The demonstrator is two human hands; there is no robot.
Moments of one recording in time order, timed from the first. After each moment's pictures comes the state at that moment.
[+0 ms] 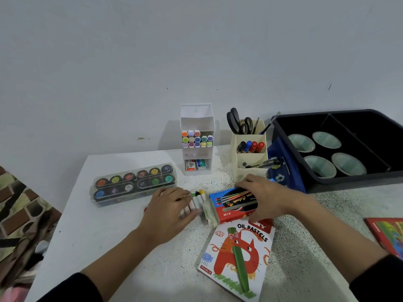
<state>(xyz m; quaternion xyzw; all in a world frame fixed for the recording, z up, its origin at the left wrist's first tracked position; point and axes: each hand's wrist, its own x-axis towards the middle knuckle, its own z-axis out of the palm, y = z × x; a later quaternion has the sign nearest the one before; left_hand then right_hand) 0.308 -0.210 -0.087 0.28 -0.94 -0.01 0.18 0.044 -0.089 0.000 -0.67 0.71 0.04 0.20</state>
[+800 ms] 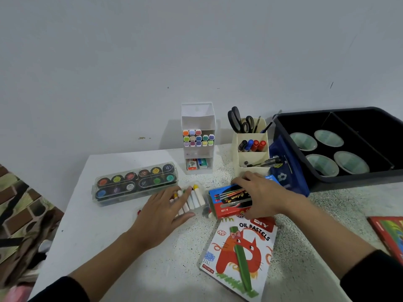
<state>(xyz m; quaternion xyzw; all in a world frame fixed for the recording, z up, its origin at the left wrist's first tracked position) 0.329 -0.215 -0.096 0.27 -0.95 0.03 0.15 0.046 -0.100 -0.018 -0.68 0.72 0.06 0.15</state>
